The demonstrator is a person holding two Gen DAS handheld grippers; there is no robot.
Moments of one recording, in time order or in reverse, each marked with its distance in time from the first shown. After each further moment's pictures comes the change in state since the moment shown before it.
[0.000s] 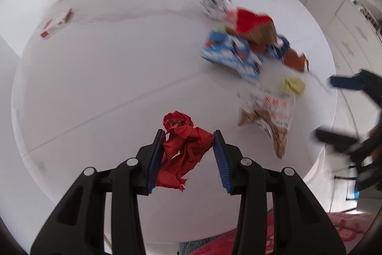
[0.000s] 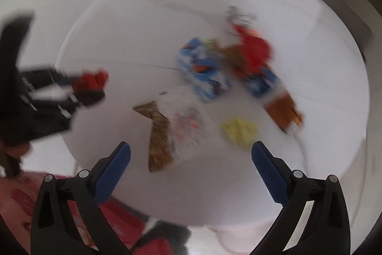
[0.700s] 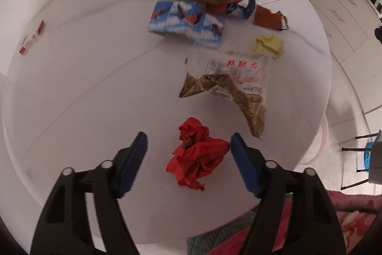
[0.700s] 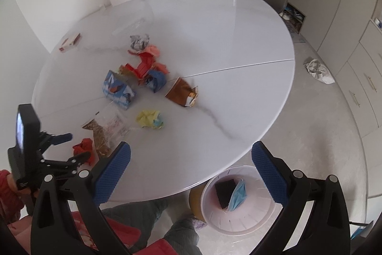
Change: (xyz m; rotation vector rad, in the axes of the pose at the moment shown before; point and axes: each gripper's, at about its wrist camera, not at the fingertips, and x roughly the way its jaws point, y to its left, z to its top) left arm 0.050 -0.066 -0.012 0.159 0.085 -0.016; right arm -0.100 -0.092 -0.080 0.437 -0.143 -0.186
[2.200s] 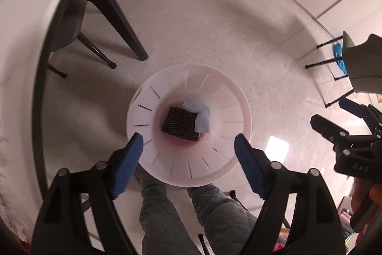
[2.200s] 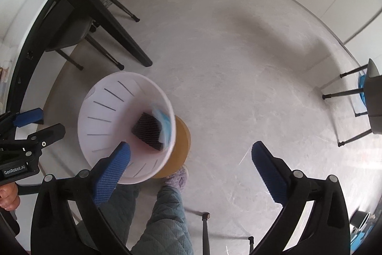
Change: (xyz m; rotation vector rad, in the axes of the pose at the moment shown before) left arm 0.094 -0.363 0.023 0.547 0.201 -0.234; right arm 0.057 -0.245 -0.267 0.721 0.226 -0.302
